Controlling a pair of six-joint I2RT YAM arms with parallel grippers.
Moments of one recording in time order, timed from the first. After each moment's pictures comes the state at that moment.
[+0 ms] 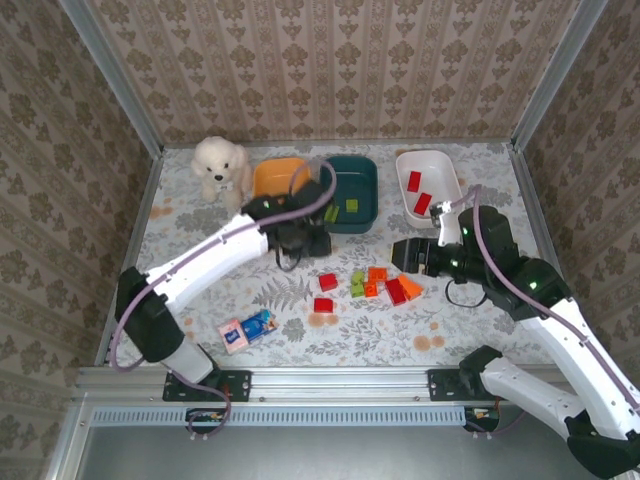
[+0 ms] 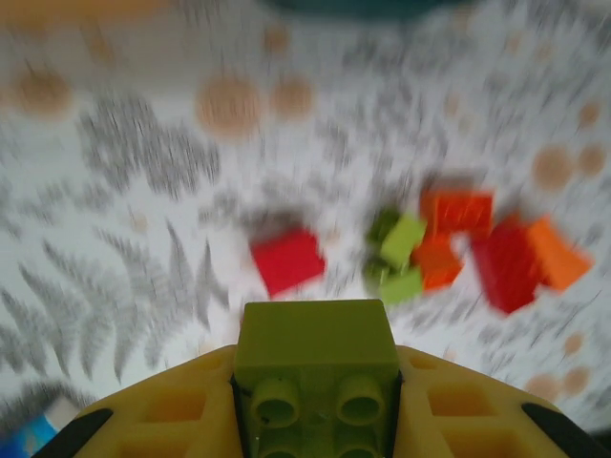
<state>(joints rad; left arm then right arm) -0.83 1.61 1.52 -1.04 -0.02 -0.76 0.48 0.86 1.11 -0.86 -0.24 0.55</state>
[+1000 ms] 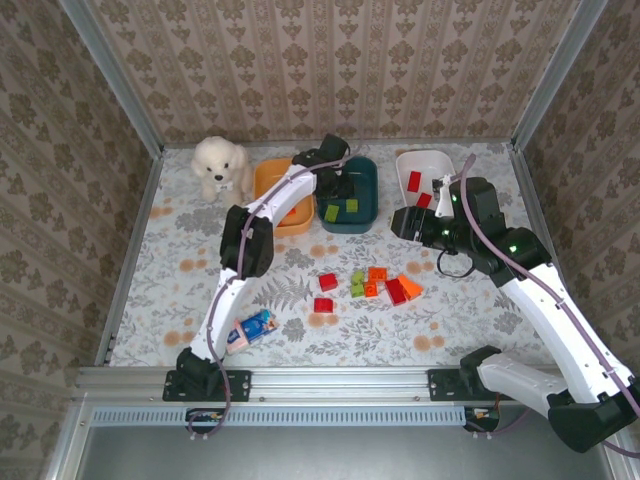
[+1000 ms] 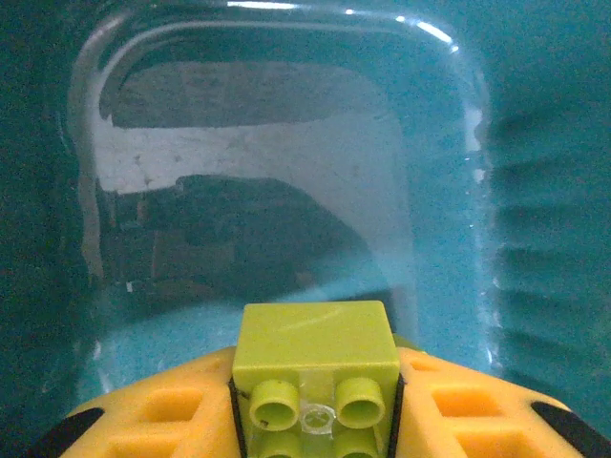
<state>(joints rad) -0.60 2.56 2.36 -0.84 0.12 -0.52 0.37 1.03 1.18 -0.82 -0.19 0.60</state>
